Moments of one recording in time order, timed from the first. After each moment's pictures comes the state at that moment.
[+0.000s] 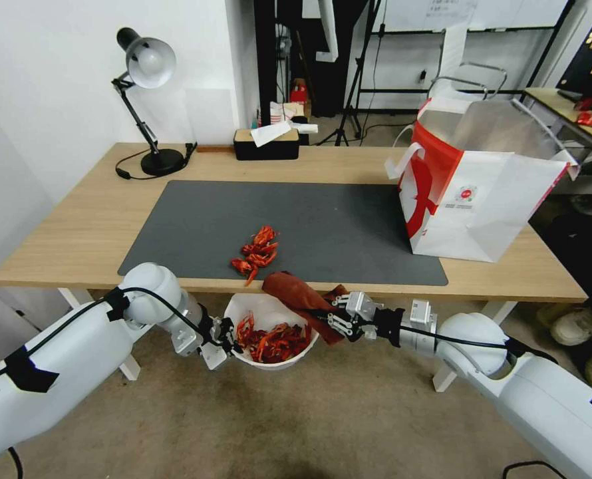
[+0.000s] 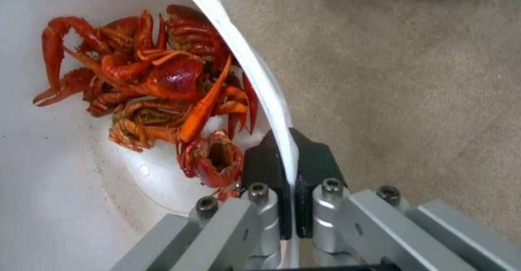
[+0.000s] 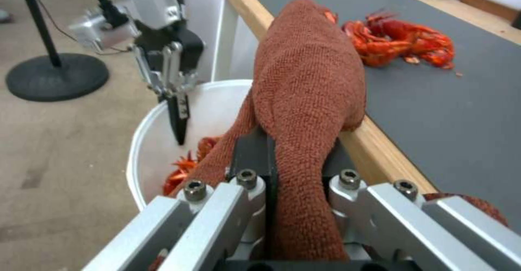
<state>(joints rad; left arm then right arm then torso) 0.68 -0.72 0.16 -1.76 0.51 -0.45 1.23 -0.97 0.72 -0.04 1.90 0.45 -0.05 -0.57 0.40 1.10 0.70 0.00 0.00</state>
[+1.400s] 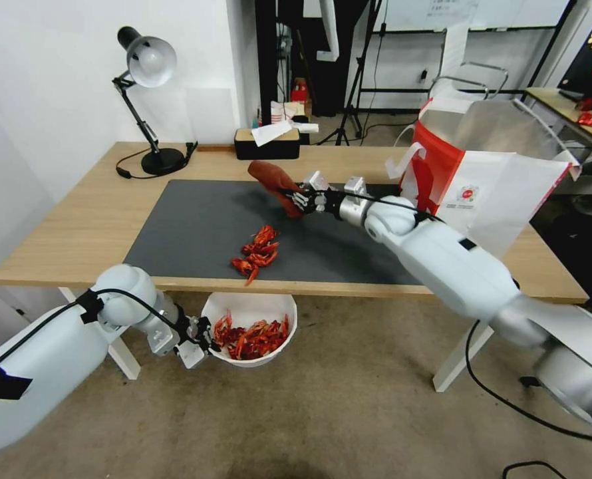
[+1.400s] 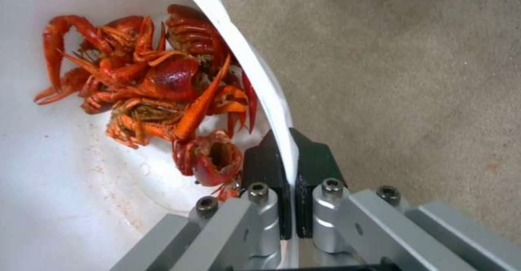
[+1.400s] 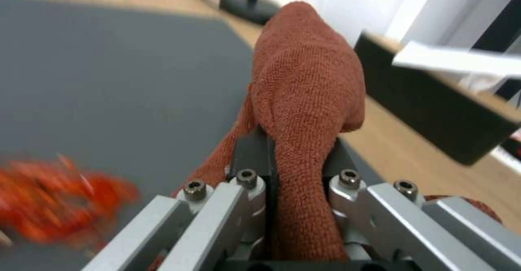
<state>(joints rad) 0.75 -0.67 0.05 -1.73 0.51 -0.48 1.23 -0.11 1.17 -0.45 0.98 0.53 0.02 -0.52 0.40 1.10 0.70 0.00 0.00</state>
